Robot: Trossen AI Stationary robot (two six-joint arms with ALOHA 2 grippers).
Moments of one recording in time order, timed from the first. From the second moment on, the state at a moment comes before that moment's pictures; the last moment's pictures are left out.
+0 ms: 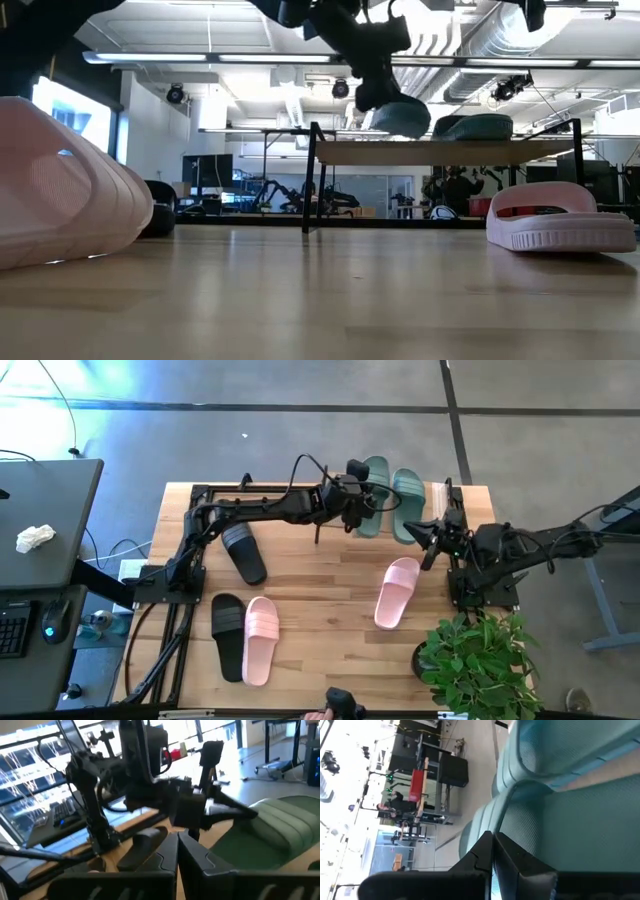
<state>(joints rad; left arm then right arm) 0.35 2.10 1.87 -0.13 -0.48 1.09 0.23 0.64 0.74 -0.21 0.69 0.35</state>
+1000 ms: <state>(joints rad) 0.37 2.16 1.88 -0.12 -0.43 0.91 0.23 0.64 0.74 -0.26 0.68 0.41</state>
